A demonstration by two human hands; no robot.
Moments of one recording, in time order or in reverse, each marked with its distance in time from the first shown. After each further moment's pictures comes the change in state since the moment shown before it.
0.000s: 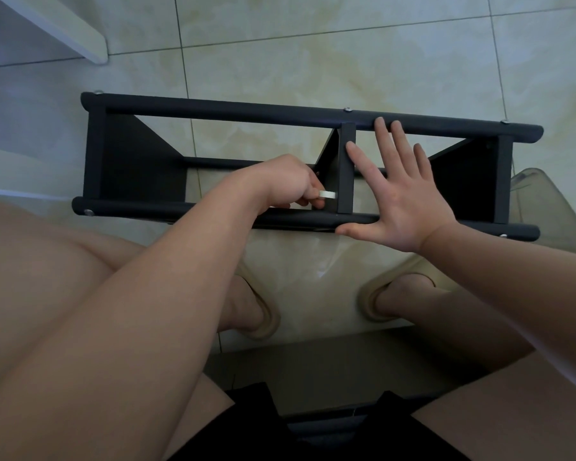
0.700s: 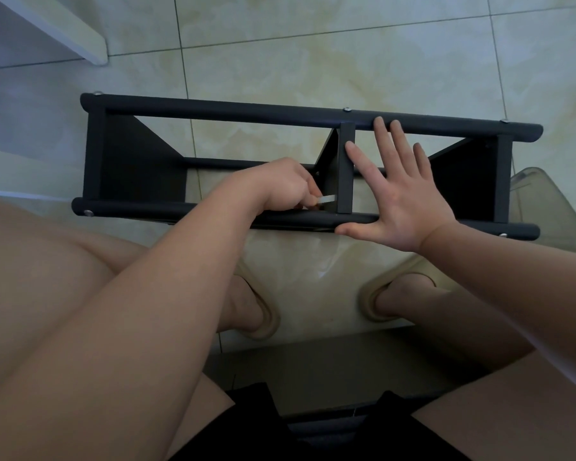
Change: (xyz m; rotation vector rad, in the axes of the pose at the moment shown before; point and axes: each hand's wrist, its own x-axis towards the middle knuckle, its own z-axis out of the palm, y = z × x) left_hand 0.000 -0.007 -0.002 0.133 0.035 0.029; right_hand 0.000 0.000 0.000 0.009 -0.001 0.004
